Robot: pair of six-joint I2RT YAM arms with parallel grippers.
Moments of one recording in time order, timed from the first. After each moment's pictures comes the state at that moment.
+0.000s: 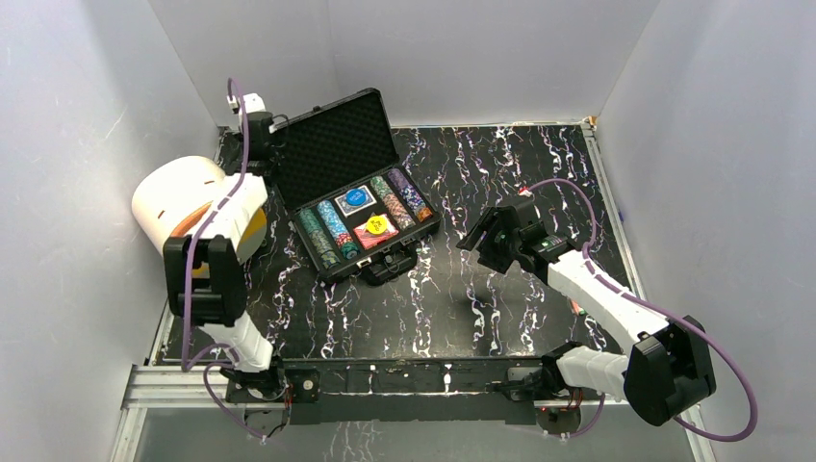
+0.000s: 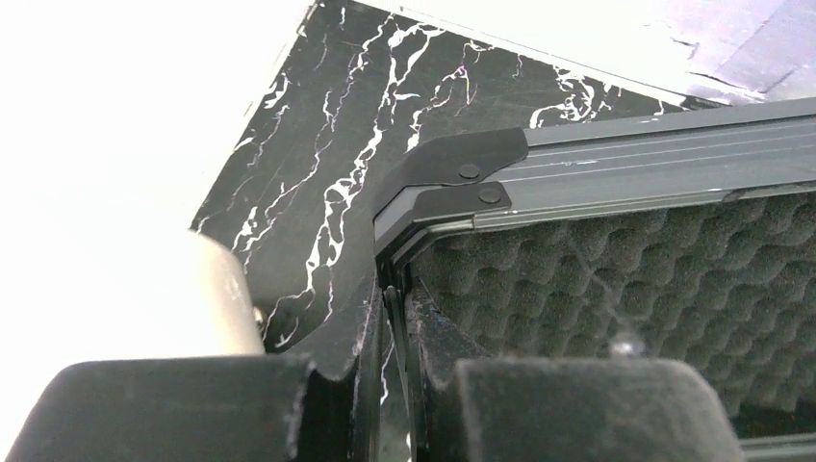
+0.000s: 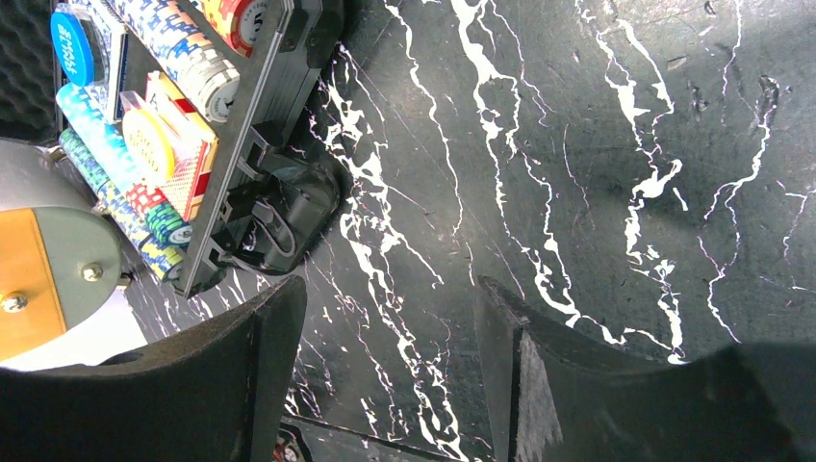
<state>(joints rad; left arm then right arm) -0.04 1.73 1.39 -0.15 -0.42 -0.15 0.50 1.16 0.79 -0.46 -0.04 0.99</state>
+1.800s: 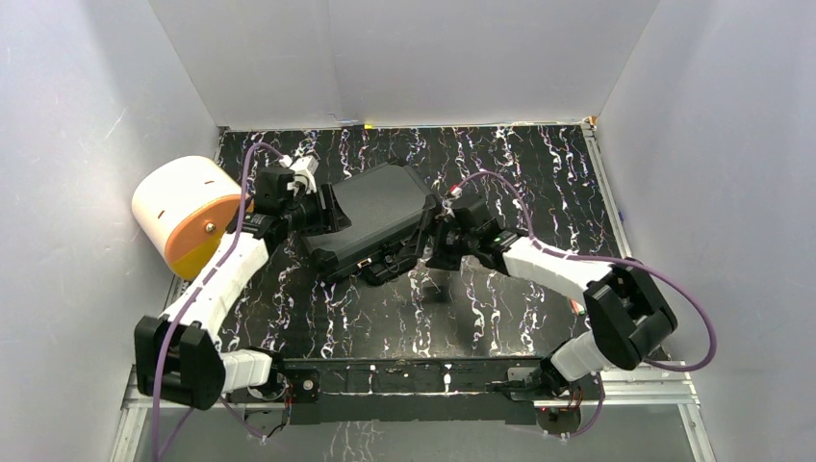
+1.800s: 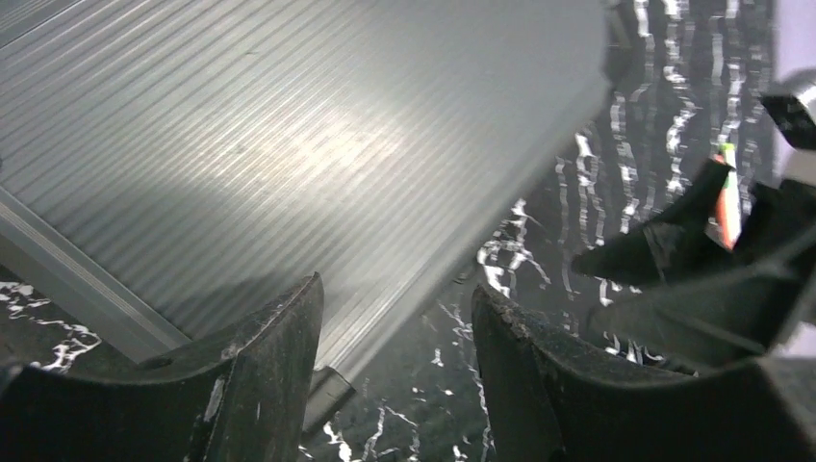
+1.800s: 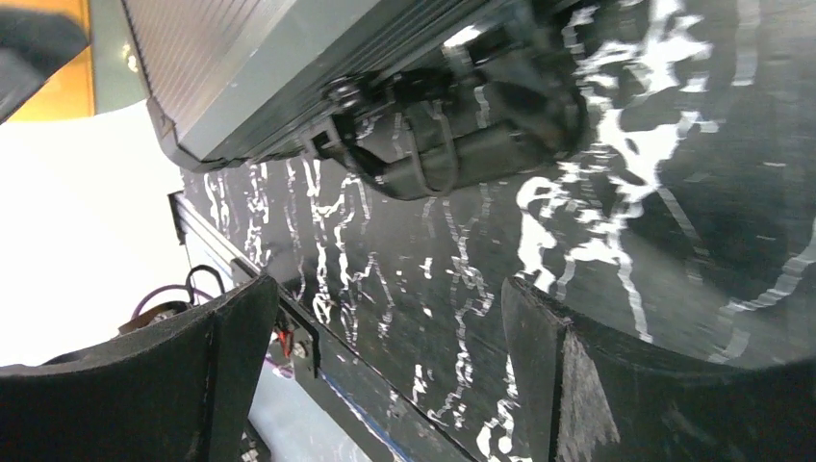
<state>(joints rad) -0.23 1.22 0.97 -0.45 0.35 -0.36 0.66 1.45 0.85 -0.13 -0.33 0.88</state>
